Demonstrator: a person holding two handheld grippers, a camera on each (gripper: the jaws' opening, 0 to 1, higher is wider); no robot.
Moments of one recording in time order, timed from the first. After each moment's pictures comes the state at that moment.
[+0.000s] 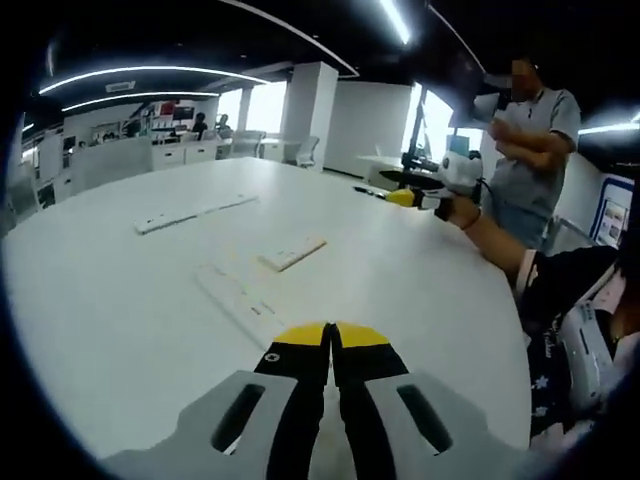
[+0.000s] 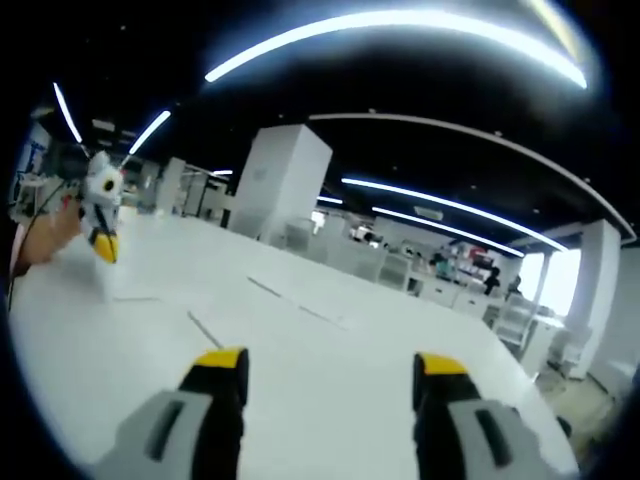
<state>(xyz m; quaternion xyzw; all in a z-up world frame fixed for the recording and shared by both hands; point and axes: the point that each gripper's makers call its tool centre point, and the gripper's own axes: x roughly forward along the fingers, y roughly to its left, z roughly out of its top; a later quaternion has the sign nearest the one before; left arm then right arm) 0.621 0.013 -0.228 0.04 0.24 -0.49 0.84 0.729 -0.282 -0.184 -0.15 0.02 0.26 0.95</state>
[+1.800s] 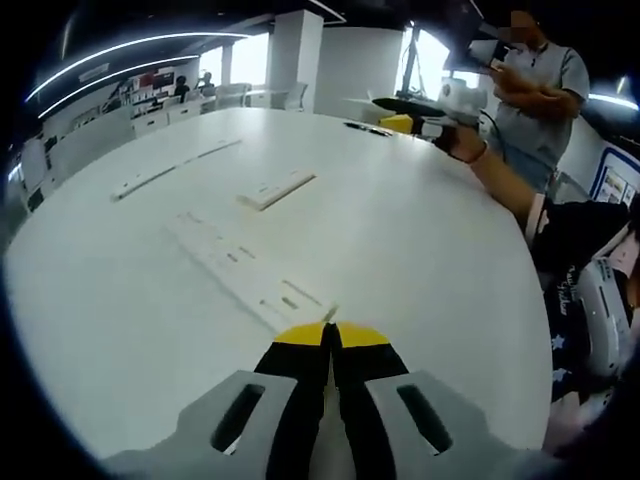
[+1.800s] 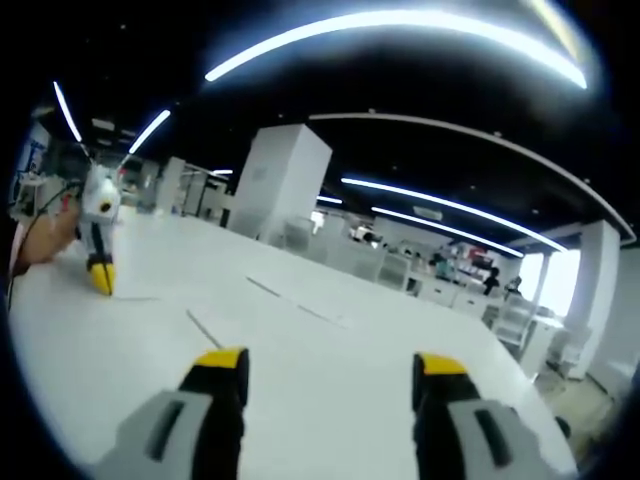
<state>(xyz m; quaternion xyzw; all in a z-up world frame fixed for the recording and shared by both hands) 0.618 0.013 -0.272 0.11 0.30 -0.47 0.82 0.727 -0.285 -0.183 -0.15 0.02 0.26 0.96</state>
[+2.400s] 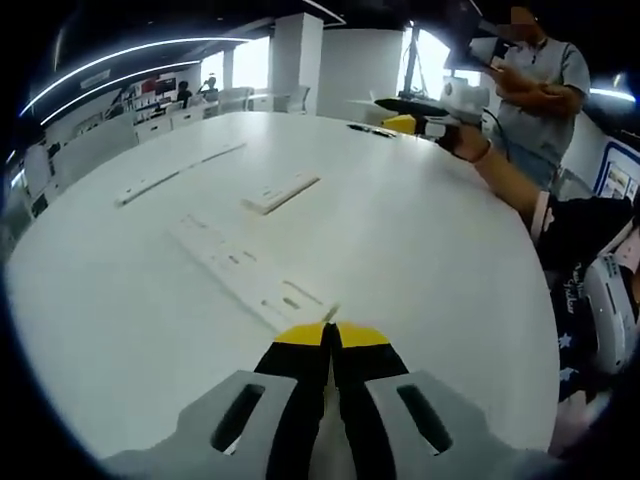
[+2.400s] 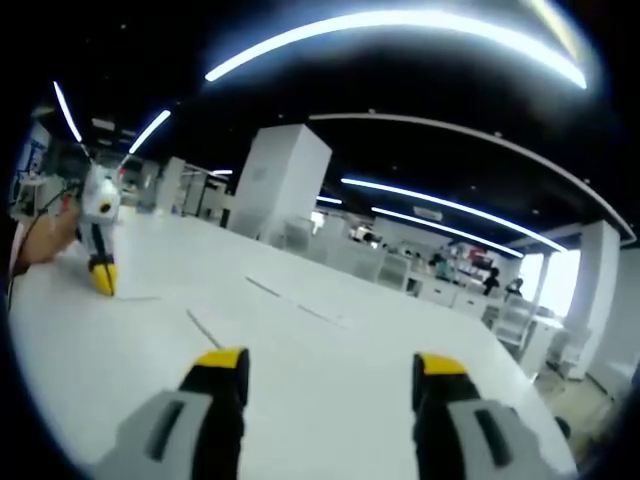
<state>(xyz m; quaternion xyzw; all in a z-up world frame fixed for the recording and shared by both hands) 0.622 0.013 -0.271 0.12 0.29 -0.47 0.83 0.728 -0.286 -0.181 -0.15 0.02 0.26 0.96</state>
